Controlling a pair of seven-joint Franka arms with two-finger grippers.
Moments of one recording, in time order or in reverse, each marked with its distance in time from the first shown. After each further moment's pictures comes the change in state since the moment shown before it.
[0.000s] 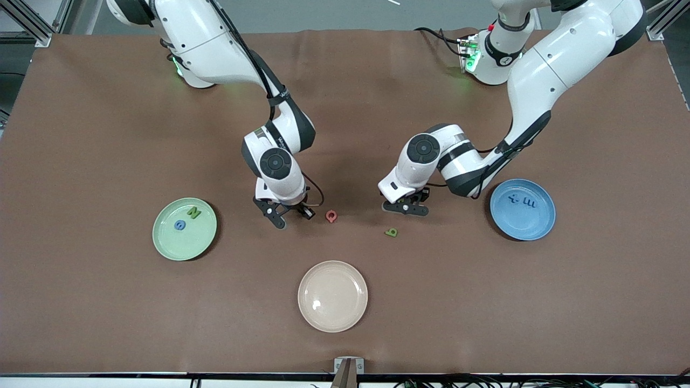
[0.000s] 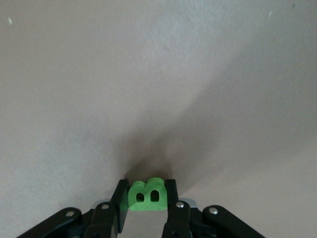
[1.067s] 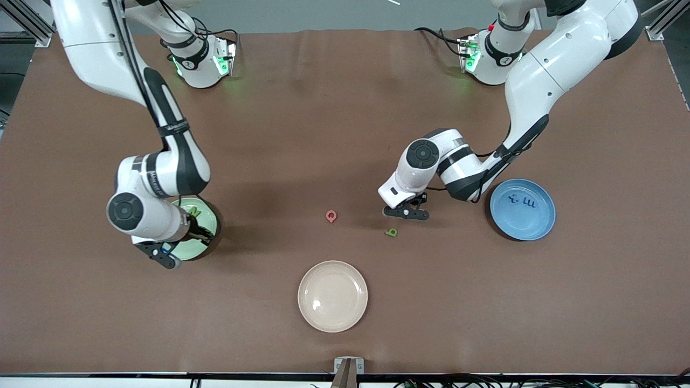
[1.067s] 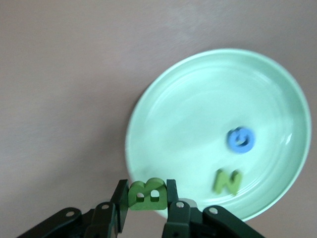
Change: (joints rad) left arm -0.031 0.014 0.031 0.034 -0.004 -0.001 -0.022; right arm -0.458 -0.111 -0.015 0.014 -0.011 -0.256 -0.742
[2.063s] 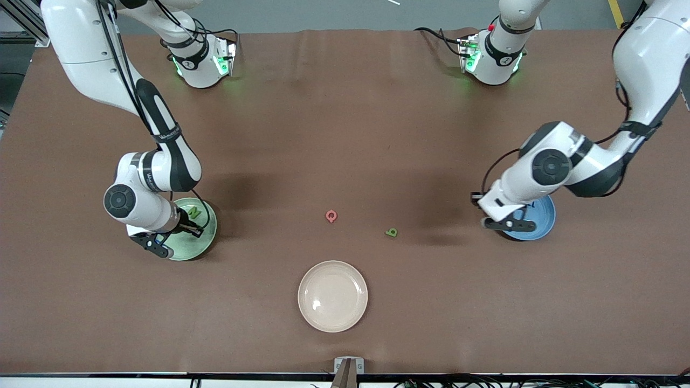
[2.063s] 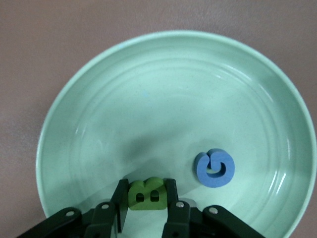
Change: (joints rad) left arm 0.775 -0.059 -0.395 -0.146 0.057 -0.316 0.368; right arm -0.056 -0.002 0.025 -0.204 0.000 0.247 -0.085
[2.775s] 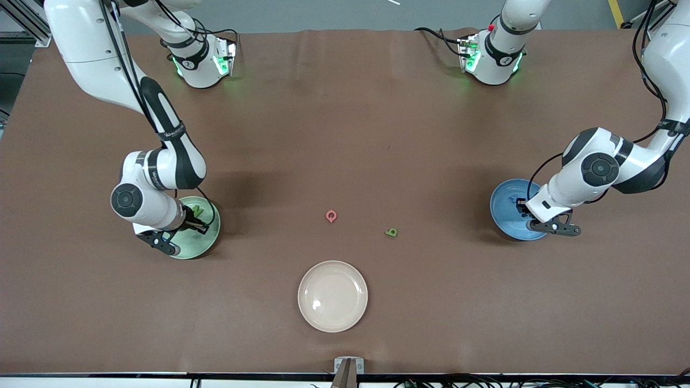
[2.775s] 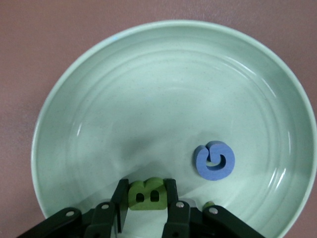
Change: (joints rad) left arm 0.145 0.033 0.109 -0.065 0.176 0.170 0.149; right arm 0.013 -0.008 0.007 -0.006 0.000 -0.029 0.001
